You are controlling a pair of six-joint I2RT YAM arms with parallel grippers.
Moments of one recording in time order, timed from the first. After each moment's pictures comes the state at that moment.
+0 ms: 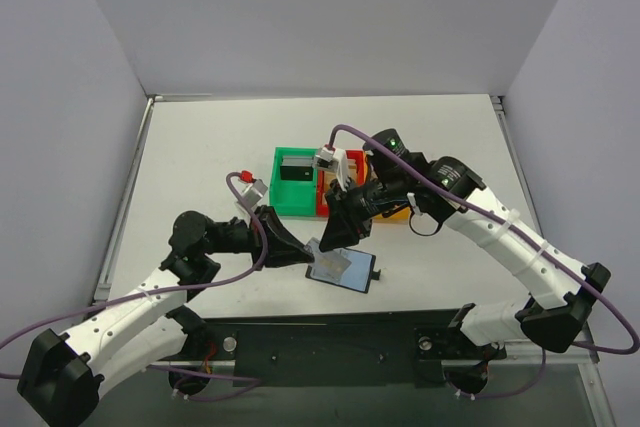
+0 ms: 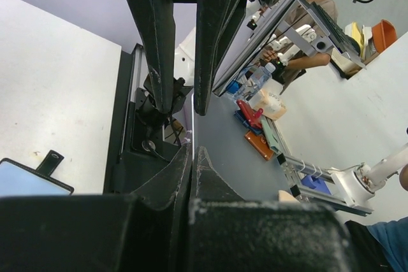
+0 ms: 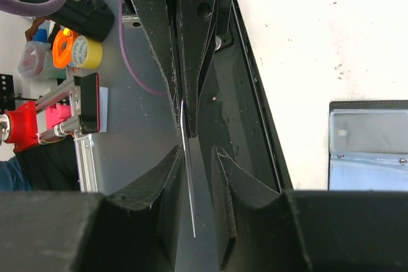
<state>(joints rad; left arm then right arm) -0.65 0.85 0.46 0.73 0.96 -0.90 0.84 1.33 1.48 -0.91 -0.73 0.11</state>
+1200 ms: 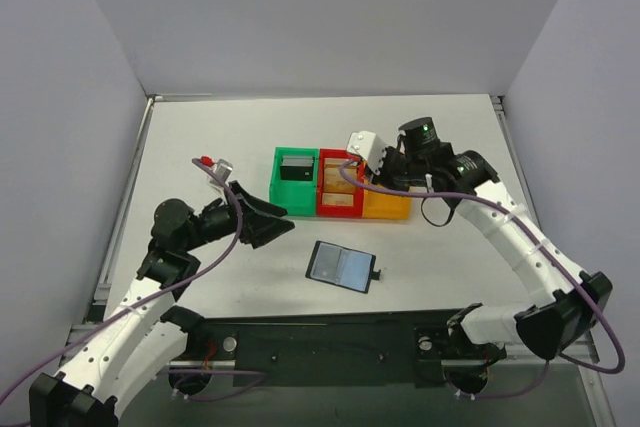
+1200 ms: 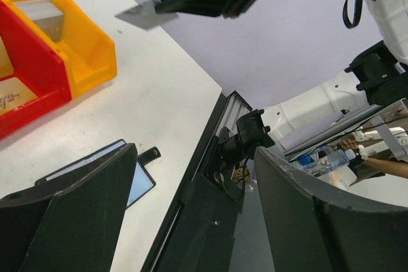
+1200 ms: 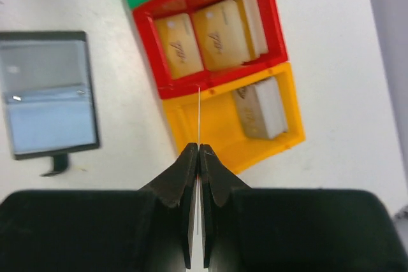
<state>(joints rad) -0.39 0.72 0.52 0.32 0.77 -0.80 0.57 1.25 1.30 -0.79 -0.23 -0.65</state>
